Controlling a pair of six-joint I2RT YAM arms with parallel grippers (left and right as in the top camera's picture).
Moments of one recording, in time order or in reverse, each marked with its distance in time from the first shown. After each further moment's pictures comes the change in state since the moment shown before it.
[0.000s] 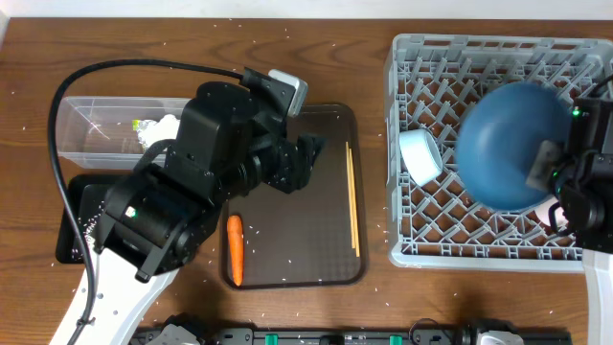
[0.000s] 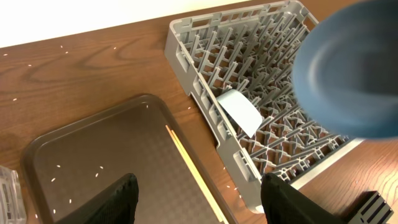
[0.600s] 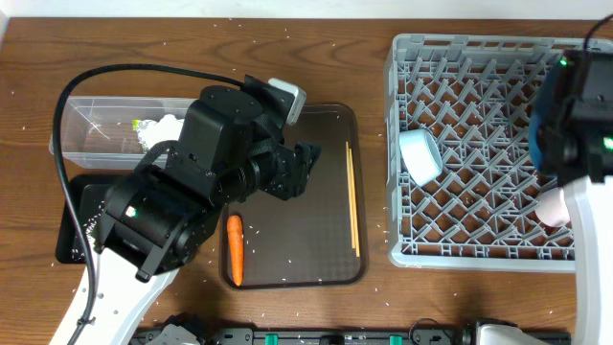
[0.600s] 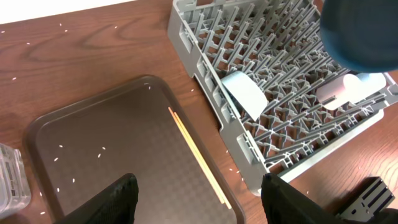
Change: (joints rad) left arm 0.000 0.000 0.000 -0.072 0.000 0.001; right arm -0.019 0.229 0.000 0.293 0.446 -0.262
